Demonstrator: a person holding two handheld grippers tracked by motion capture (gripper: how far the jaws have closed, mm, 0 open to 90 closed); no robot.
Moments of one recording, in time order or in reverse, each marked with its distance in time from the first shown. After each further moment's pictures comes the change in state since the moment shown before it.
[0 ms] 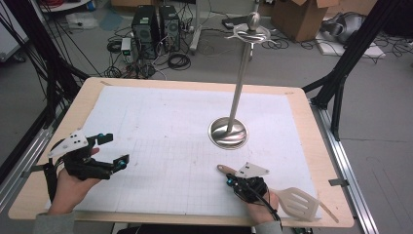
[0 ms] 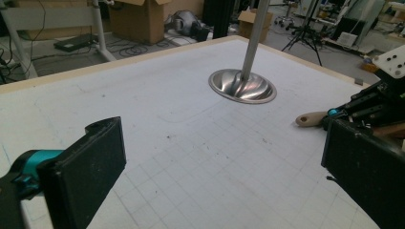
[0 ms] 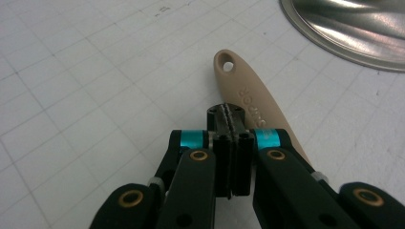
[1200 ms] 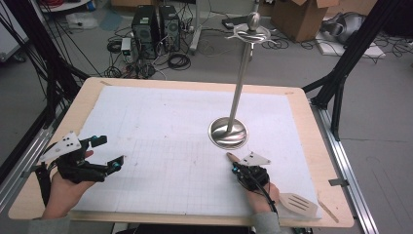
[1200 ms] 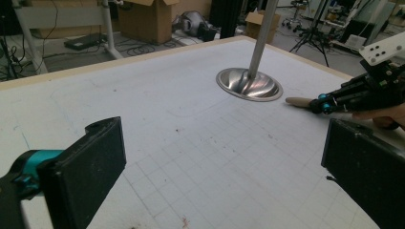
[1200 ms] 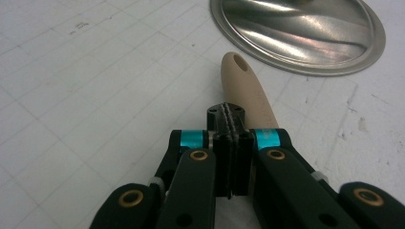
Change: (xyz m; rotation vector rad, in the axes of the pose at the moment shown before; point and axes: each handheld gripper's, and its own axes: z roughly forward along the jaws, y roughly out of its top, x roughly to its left) left arm 0.002 -0.004 -0.012 -0.003 0.027 -0.009; right arm -0.025 0.008 0.013 -0.005 -0.144 0.069
